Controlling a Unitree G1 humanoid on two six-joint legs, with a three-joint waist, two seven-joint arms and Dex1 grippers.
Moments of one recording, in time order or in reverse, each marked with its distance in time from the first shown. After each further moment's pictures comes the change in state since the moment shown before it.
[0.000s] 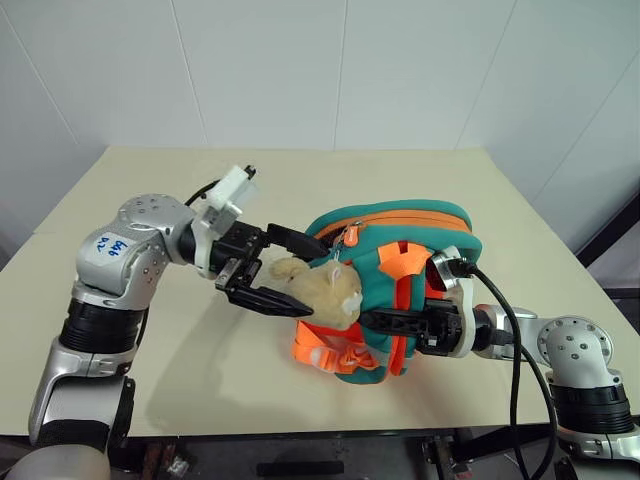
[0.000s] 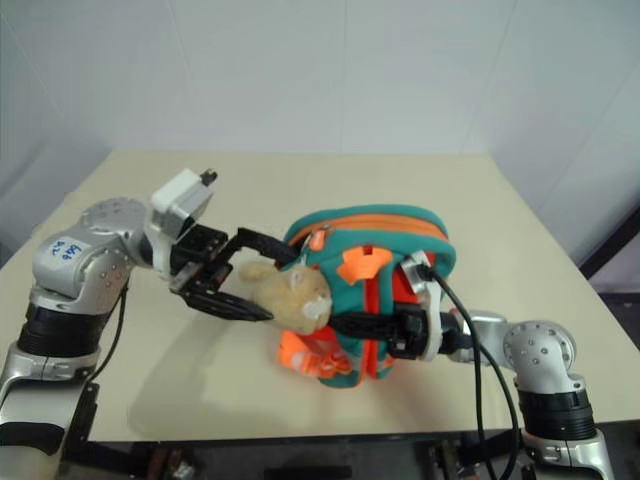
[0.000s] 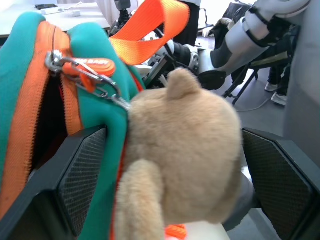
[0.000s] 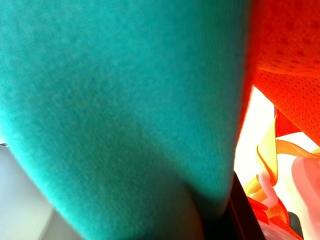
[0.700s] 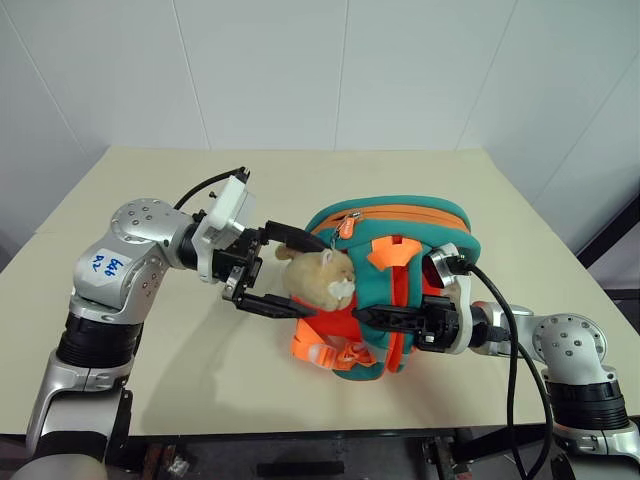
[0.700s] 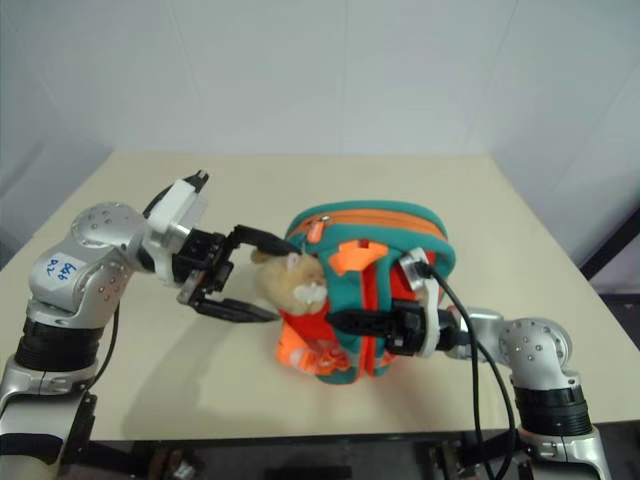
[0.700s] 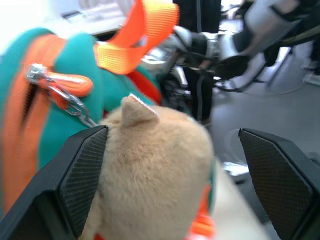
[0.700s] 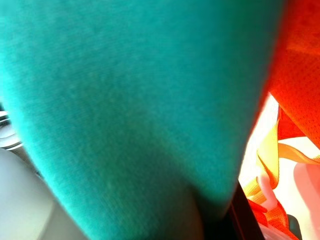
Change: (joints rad) left arm 0.062 -0.029 0.008 -0.017 0.098 -0.210 0.097; right arm -0.017 0.006 0.010 0.018 -0.030 -0.011 0.029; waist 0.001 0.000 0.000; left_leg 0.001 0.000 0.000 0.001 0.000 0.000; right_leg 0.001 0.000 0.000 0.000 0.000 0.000
